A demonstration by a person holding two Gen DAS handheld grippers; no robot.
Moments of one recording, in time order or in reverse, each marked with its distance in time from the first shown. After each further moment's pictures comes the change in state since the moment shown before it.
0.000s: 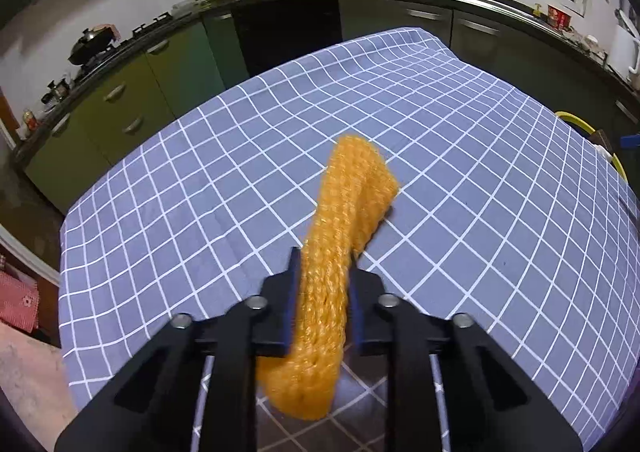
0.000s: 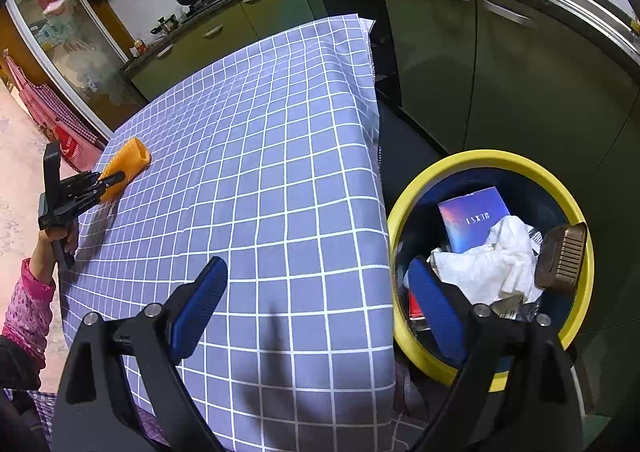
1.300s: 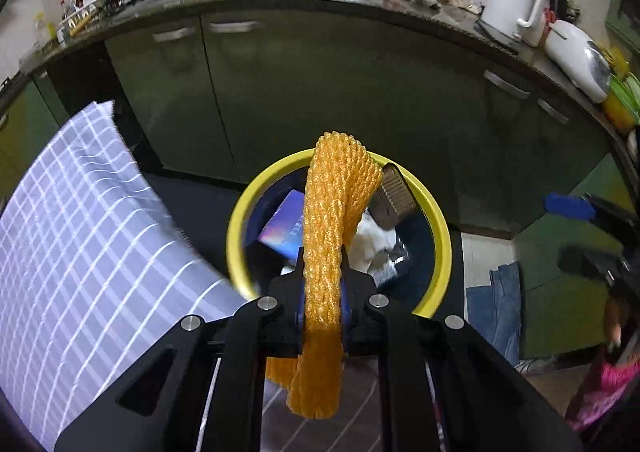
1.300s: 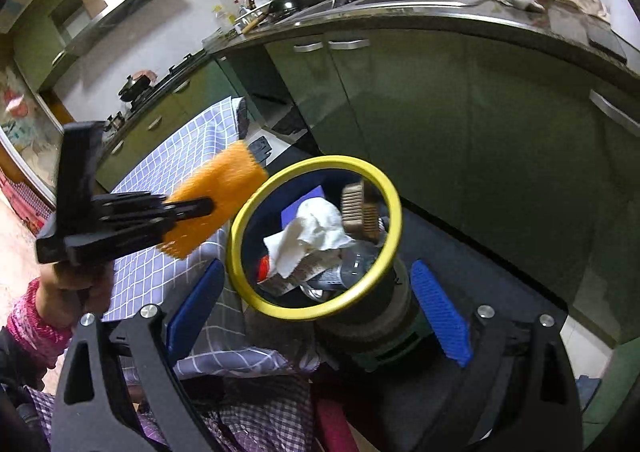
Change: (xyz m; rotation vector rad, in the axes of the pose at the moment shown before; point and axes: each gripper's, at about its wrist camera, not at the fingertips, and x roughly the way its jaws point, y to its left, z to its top) left arm 0.009 -0.442 0.161 0.224 0.089 -0.383; right arm -0.139 -0.148 -0.092 0.268 -0.251 -0.104
